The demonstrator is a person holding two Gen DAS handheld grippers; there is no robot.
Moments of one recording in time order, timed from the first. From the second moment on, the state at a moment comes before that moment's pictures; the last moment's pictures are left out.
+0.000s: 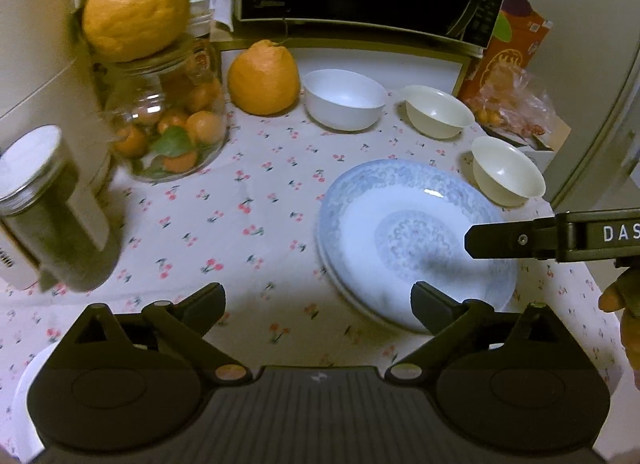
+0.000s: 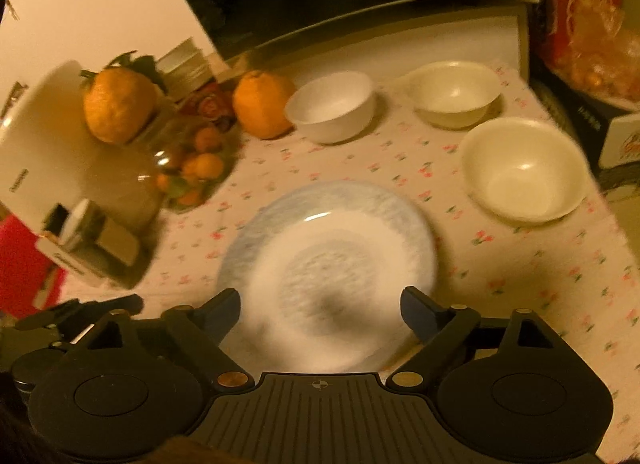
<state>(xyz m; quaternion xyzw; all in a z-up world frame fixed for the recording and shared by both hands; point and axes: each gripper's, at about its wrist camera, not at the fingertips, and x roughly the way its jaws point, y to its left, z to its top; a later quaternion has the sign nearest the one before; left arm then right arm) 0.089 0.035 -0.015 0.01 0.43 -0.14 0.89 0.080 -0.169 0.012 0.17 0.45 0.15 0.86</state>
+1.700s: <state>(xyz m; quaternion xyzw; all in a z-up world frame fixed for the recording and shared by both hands) 0.015 0.249 -0.048 -0.11 0.50 -0.12 0.85 0.008 -0.004 -0.035 0.17 0.48 0.30 0.80</state>
